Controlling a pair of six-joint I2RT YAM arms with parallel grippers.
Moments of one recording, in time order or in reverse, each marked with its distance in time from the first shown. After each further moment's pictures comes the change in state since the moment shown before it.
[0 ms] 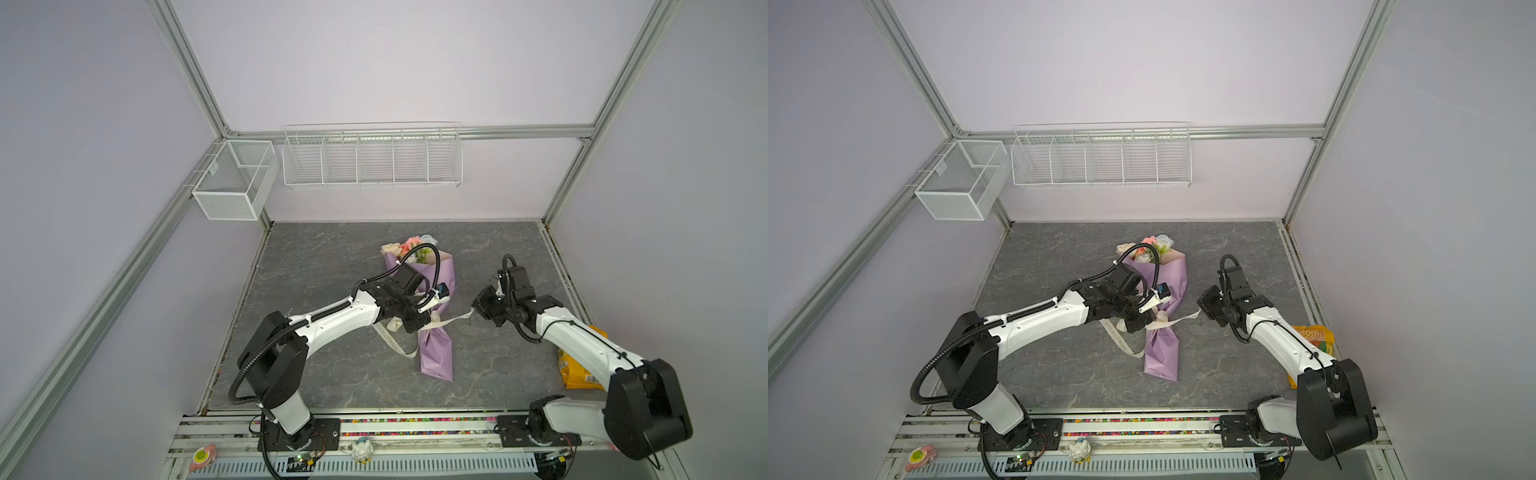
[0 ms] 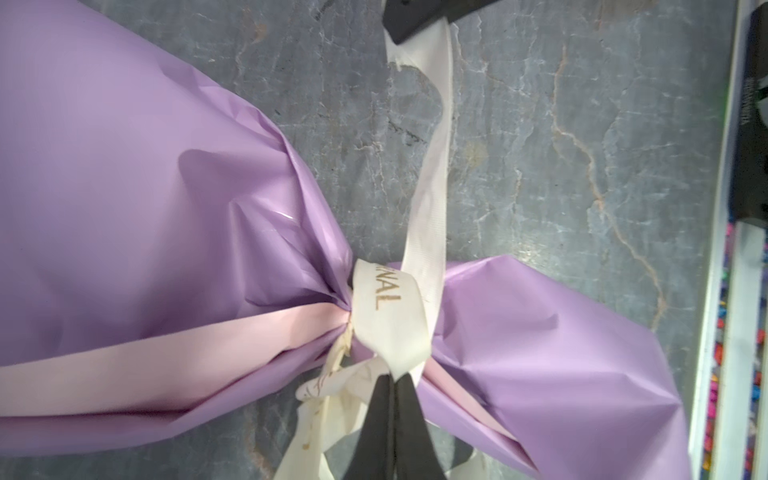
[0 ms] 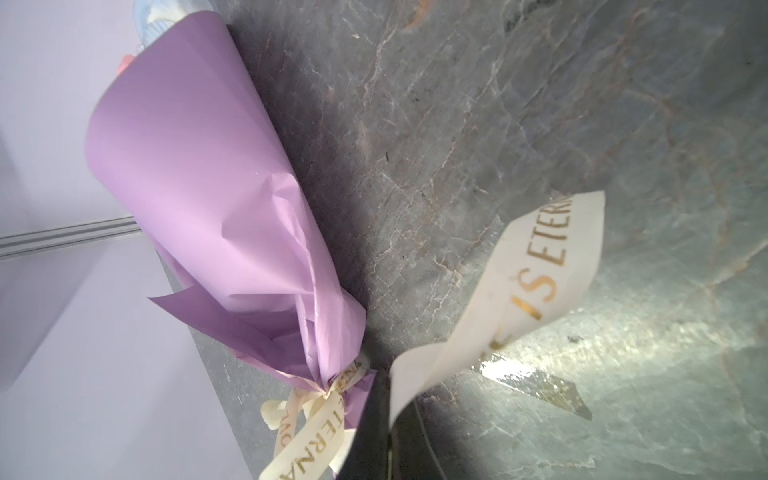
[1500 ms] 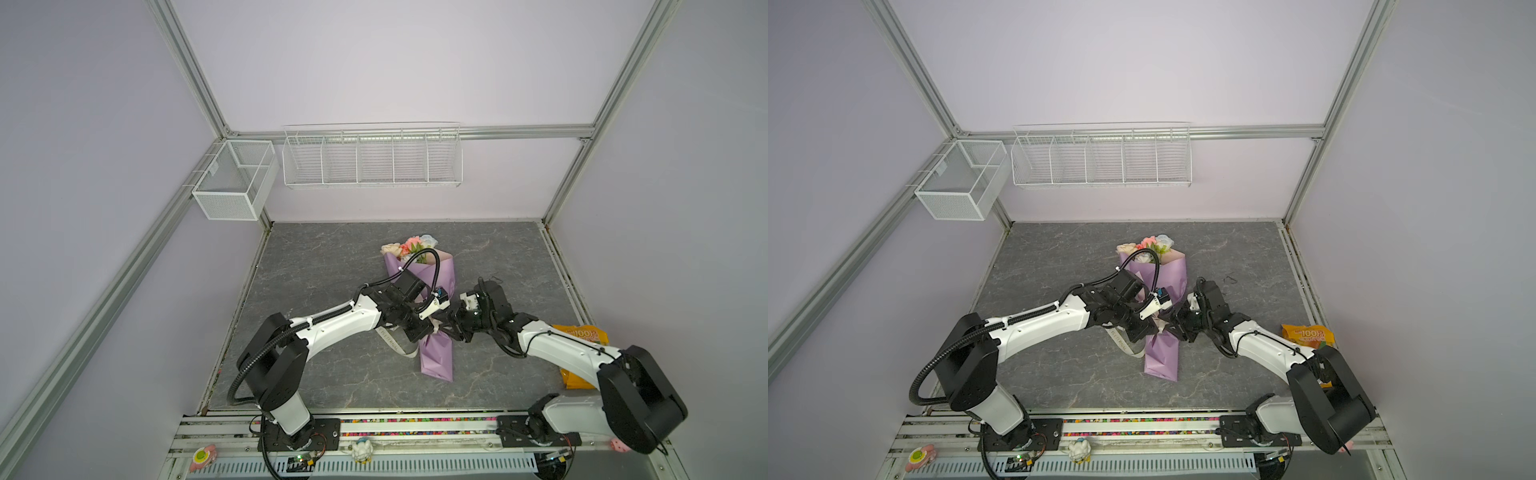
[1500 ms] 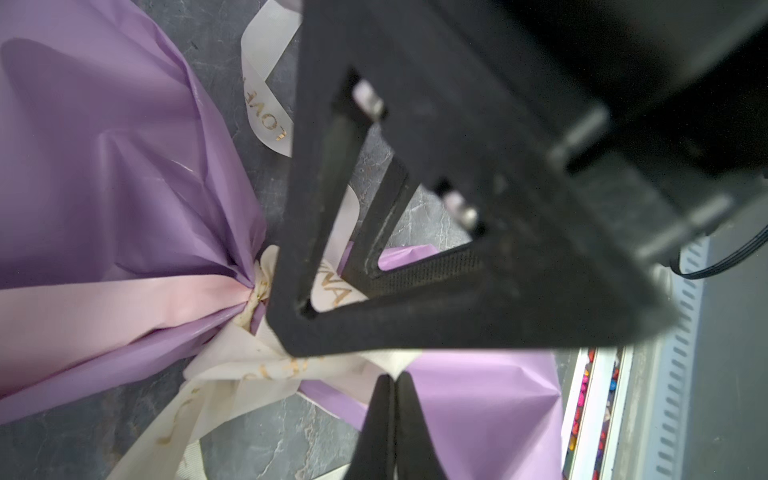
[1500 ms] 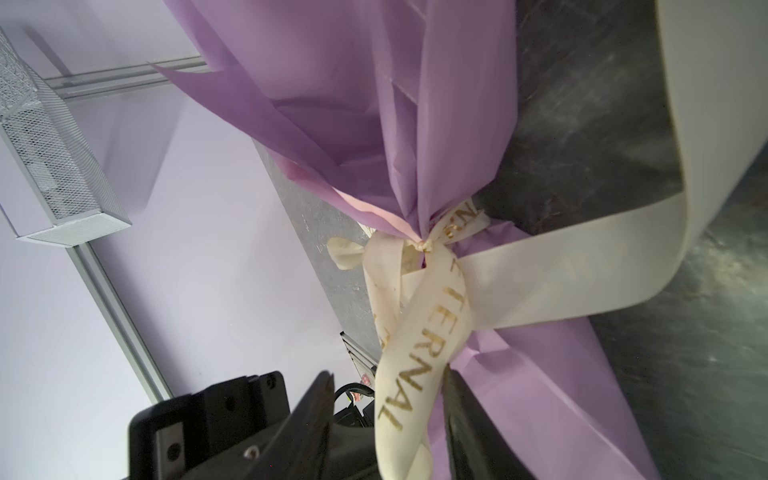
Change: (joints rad) left arm -0.024 -0.015 -0.041 -0.013 0.096 -0.204; right arm 0.235 0.029 -0.179 0.401 -0.310 0.301
